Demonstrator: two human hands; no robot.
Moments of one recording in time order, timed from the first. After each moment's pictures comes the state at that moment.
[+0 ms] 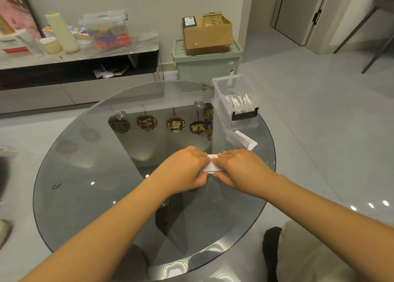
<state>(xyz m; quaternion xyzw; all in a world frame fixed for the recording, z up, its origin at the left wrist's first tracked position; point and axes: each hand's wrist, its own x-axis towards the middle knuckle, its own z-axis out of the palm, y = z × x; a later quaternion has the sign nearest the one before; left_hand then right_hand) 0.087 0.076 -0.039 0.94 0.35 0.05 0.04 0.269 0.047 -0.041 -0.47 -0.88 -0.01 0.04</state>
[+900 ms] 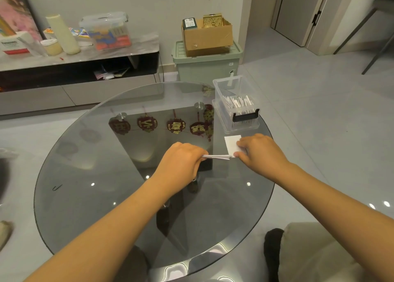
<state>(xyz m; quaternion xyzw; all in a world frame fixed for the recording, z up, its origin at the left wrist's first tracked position) 0.084 0.076 -0.035 0.89 0.42 0.16 0.03 0.305 0.074 -0.047 -0.63 -0.77 -0.01 0.08</state>
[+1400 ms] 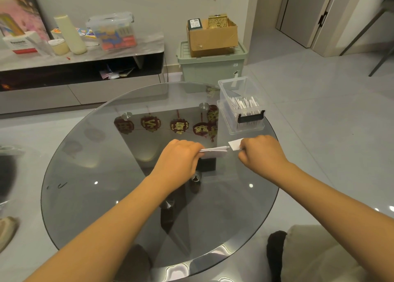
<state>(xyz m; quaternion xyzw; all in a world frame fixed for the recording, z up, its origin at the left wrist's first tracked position) 0.074 0.080 -0.032 0.88 0.46 0.15 0.01 0.286 0.072 -0.032 -0.66 -0.75 -0.07 0.03</state>
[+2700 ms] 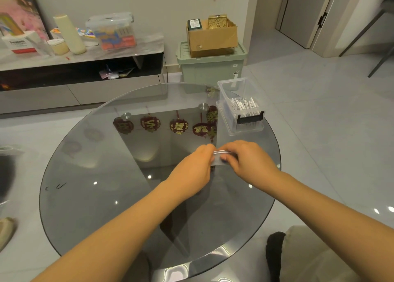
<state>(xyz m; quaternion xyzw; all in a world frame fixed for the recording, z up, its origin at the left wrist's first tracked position) 0.104 0.065 -0.039 0.84 0.49 0.14 0.19 0.265 0.056 -0.028 -0.60 -0.76 0.15 0.20</state>
